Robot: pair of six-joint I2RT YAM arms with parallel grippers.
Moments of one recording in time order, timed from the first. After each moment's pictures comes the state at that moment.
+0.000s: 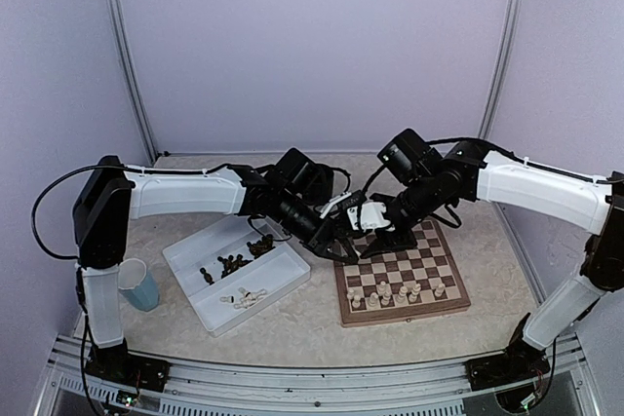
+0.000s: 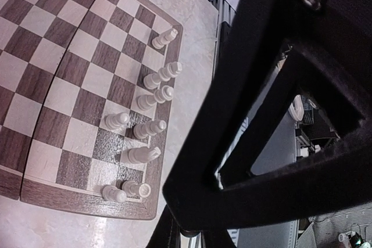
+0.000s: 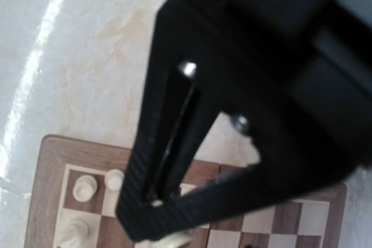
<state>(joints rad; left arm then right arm) -0.89 1.99 1.53 -0.40 0.86 -0.19 0.82 1.54 1.33 -0.82 -0.34 -1.00</state>
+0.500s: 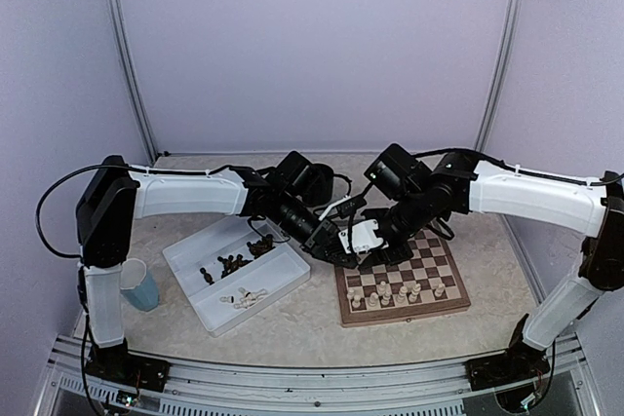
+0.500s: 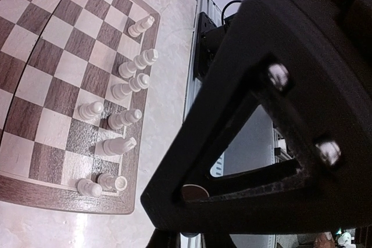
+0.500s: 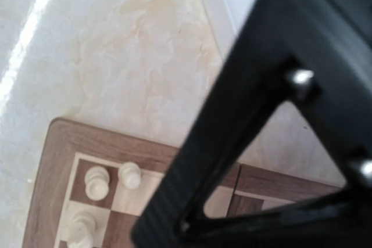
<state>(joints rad) -0.88 2.01 1.53 -0.41 0.98 -0.20 0.92 1.56 1.31 -0.82 -0.22 -1.05</state>
